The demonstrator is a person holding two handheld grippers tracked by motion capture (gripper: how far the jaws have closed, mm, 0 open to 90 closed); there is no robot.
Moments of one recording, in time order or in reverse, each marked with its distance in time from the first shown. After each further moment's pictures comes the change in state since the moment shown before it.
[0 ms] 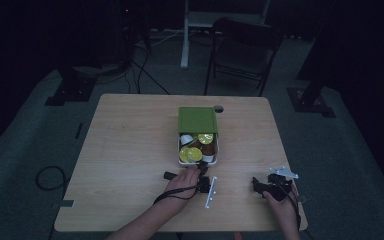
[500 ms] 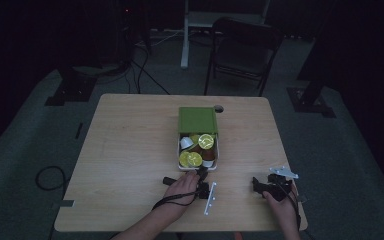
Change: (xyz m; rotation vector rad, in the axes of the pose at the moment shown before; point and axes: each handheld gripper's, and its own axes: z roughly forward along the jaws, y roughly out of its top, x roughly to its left) left arm -0.011 0.002 -0.011 -0.011 -0.012 -0.007; right arm 0.000 0.000 0.000 0.000 0.000 0.000
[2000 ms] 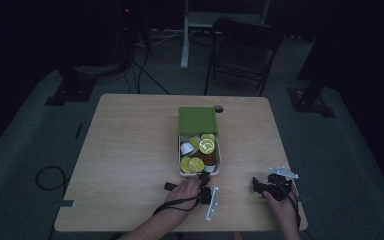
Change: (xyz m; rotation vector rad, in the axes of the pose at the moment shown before) left arm -0.005 0.010 -0.012 -0.026 -0.027 -0.040; right arm 0.000 0.000 0.000 0.000 0.000 0.000
